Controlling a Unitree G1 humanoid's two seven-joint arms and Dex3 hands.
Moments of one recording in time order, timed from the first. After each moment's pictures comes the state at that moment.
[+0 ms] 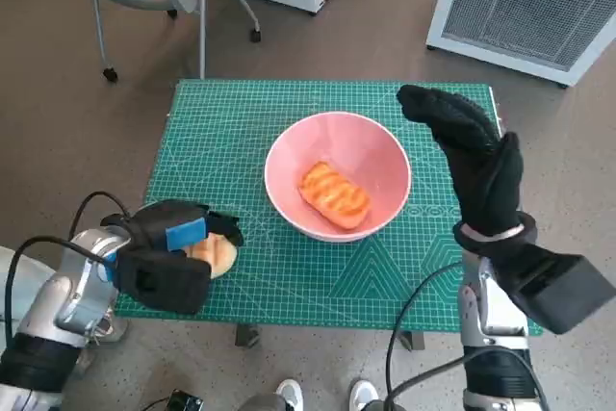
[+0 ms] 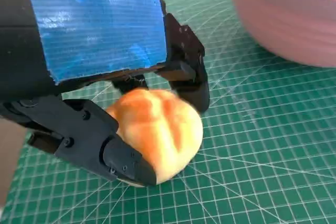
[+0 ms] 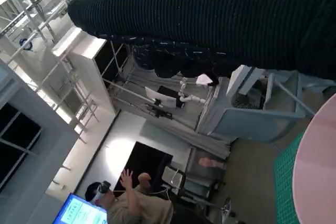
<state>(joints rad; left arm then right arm) -0.40 0.77 -0.26 0.26 0.47 -0.29 -0.57 -0.49 -0.12 -0.08 0.24 0.27 -0.55 0.40</state>
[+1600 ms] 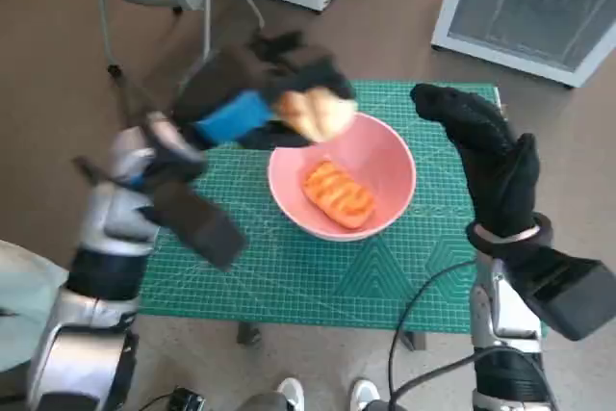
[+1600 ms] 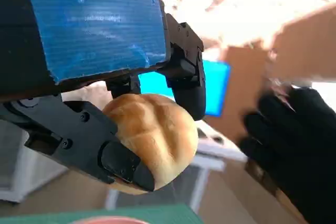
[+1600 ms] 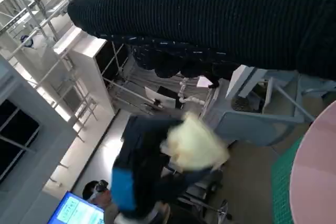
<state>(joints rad) -0.92 0.39 -0.23 0.43 0.44 -0.54 -0.24 -0.47 -0.14 -0.10 0.20 0.27 -0.54 0.41</state>
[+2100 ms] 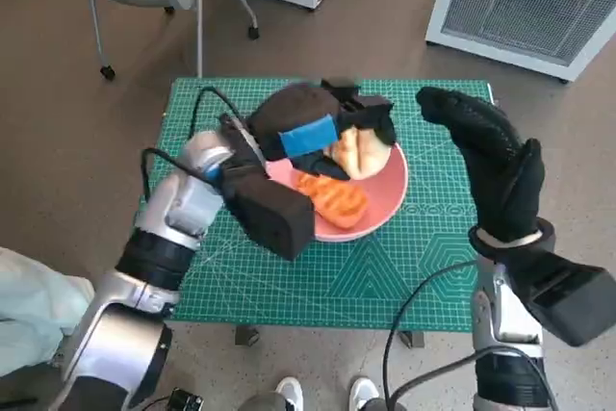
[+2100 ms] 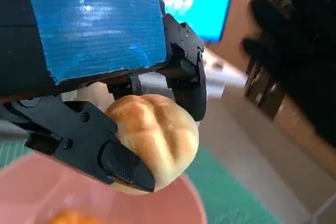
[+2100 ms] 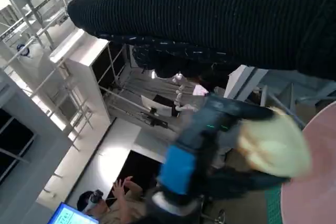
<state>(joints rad) -0.96 0.32 -0.33 0.62 0.47 -0.47 -0.33 -0.45 -0.14 -0.10 0.19 0.26 -0.55 0.38</state>
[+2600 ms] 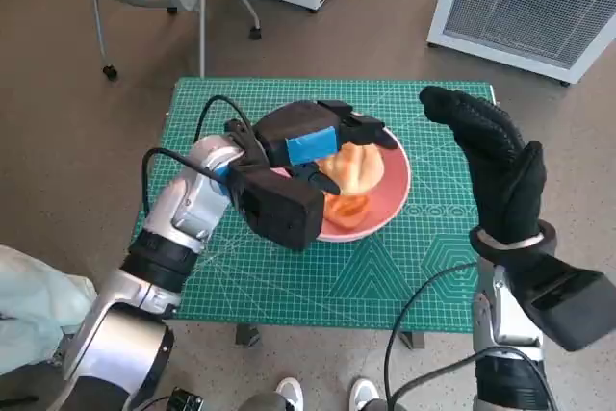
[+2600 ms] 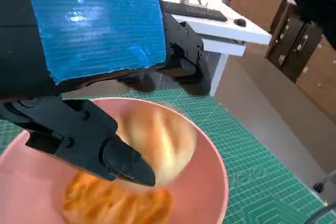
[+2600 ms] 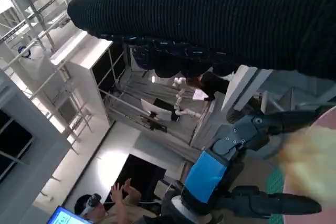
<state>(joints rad) -0.95 0.34 -0.36 0.60 0.47 -0.40 -0.43 -0.44 -0.14 -0.10 0.17 0.24 -0.55 0.35</state>
